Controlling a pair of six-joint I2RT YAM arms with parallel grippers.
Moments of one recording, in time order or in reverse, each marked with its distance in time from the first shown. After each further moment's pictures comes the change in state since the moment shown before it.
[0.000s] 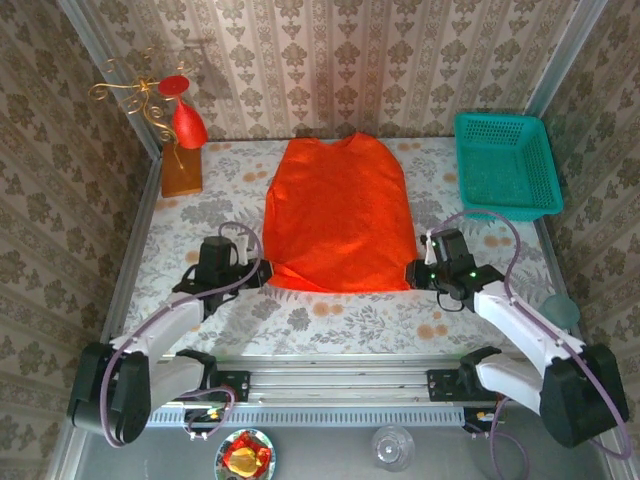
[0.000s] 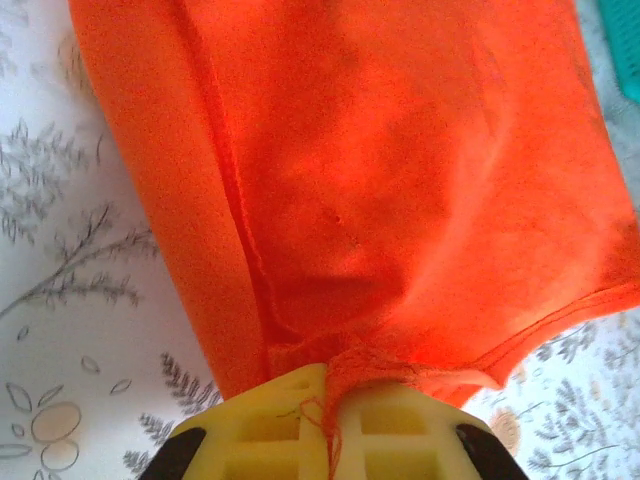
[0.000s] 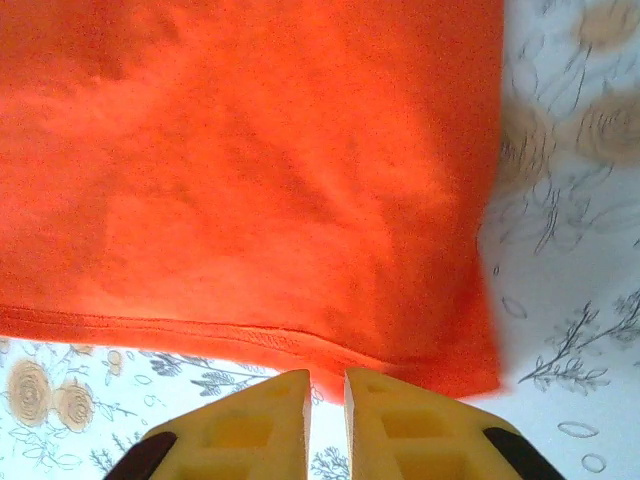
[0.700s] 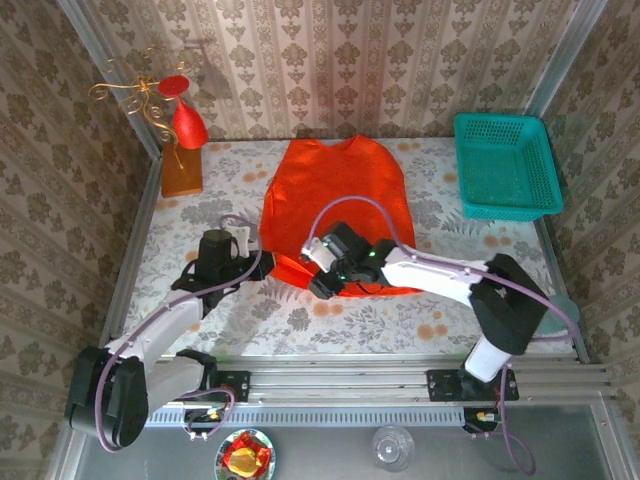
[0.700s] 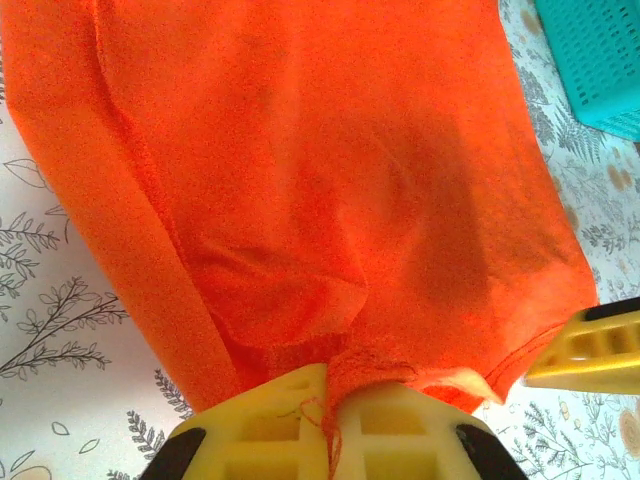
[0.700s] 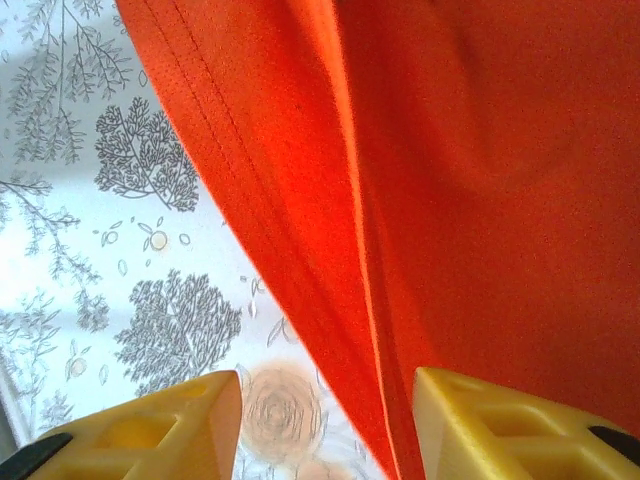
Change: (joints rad) left arm -0.027 -0.041 0.067 -0.019 -0.016 0.008; right arm 0.542 0.613 0.528 0.072 -0.023 -0.483
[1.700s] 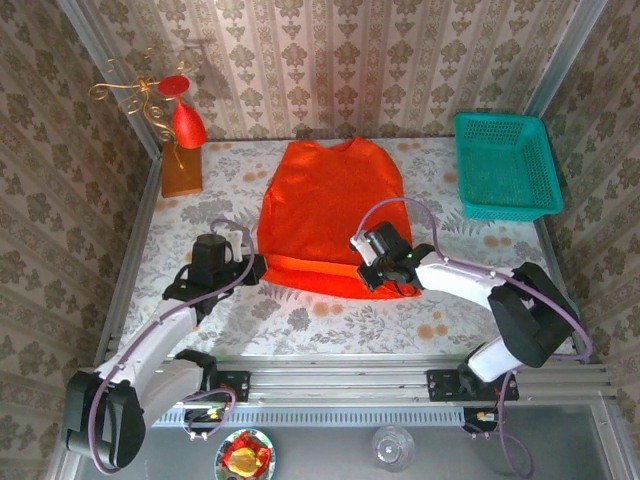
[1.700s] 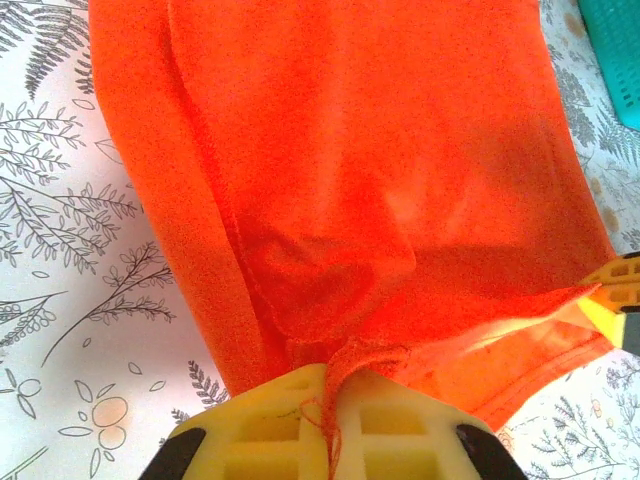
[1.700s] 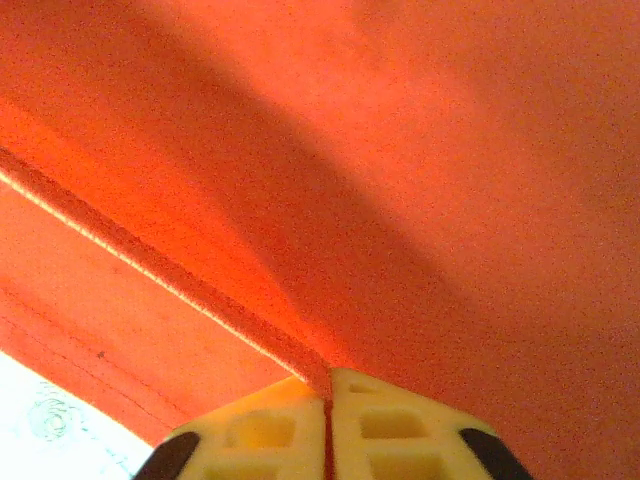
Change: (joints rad) left arm 0.016 -0.114 0.000 -0.139 -0.073 0.019; right arm -0.222 -0.183 -0.294 0.074 0.118 0.071
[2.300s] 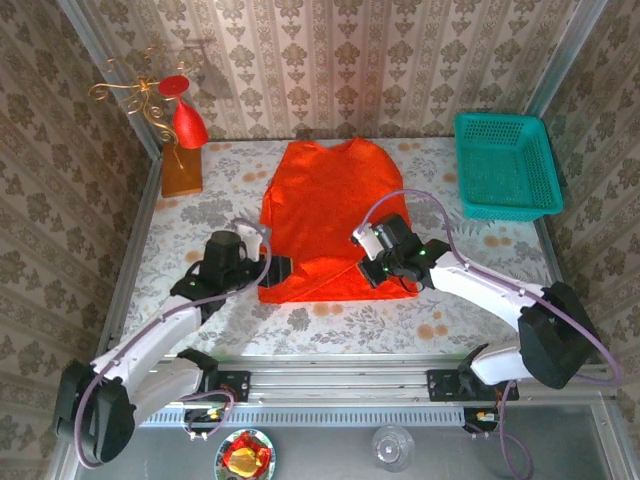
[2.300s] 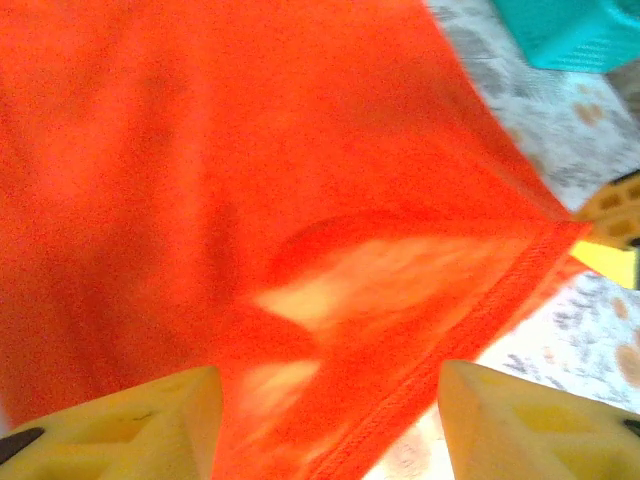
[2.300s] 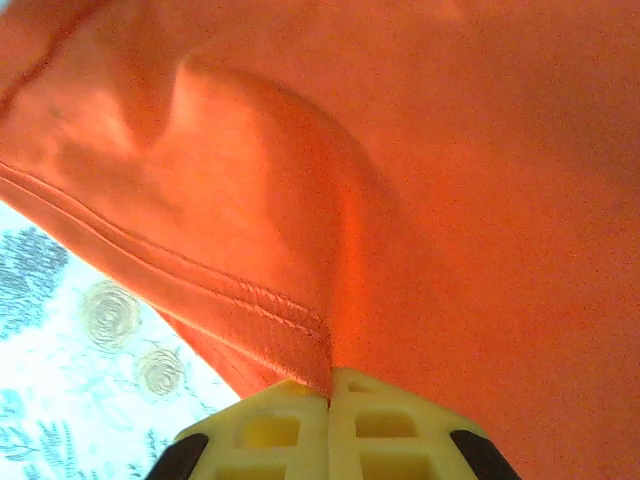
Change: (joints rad) left arm -0.186 0.049 0.077 0.053 0.006 0.119; right arm 0.000 -0.145 0.066 -0.126 -0.067 -0.032
